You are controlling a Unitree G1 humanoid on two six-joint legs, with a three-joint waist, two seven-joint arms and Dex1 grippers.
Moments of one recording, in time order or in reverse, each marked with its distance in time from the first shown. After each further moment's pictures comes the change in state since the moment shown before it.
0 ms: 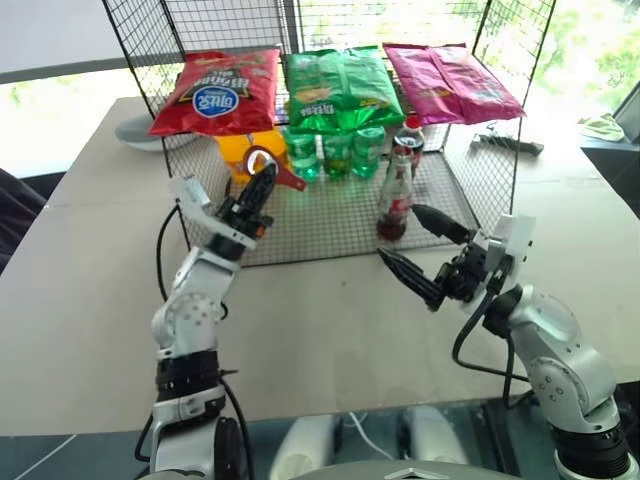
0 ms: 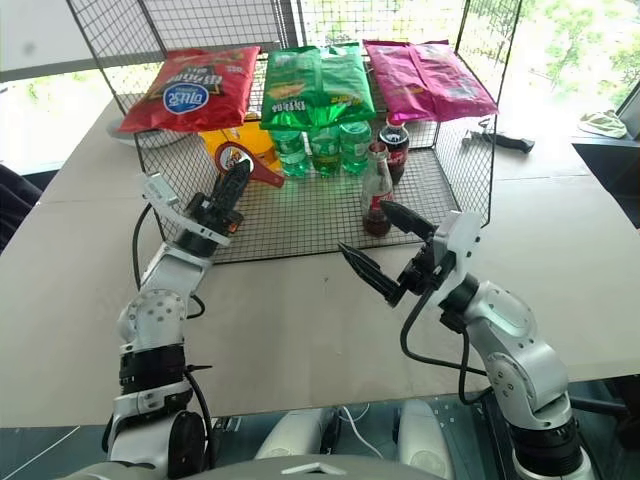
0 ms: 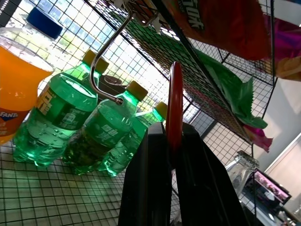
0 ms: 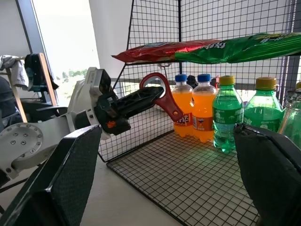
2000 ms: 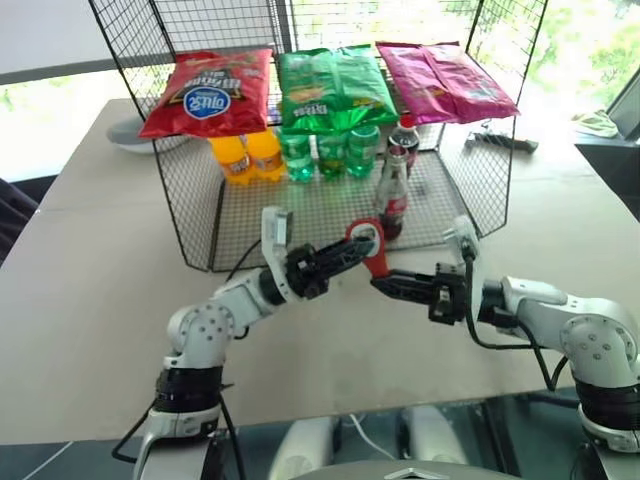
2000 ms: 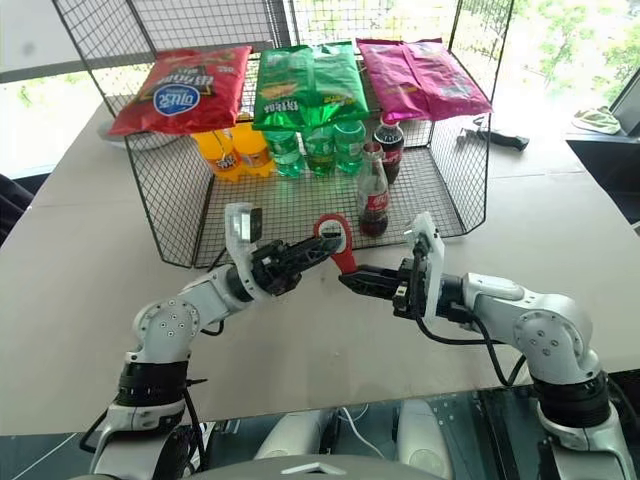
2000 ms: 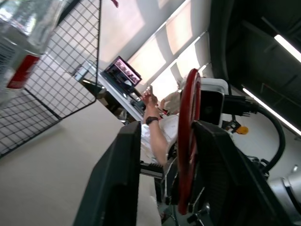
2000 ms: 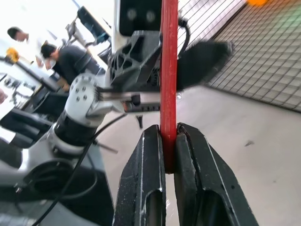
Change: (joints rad) left arm 0.078 0.075 -0.256 -0.098 -0.081 0.369 -0.307; right arm -0.182 -0.147 -0.082 0.098 0.528 0.686 -0.139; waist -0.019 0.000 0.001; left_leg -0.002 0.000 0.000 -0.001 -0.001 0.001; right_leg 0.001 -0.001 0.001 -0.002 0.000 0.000
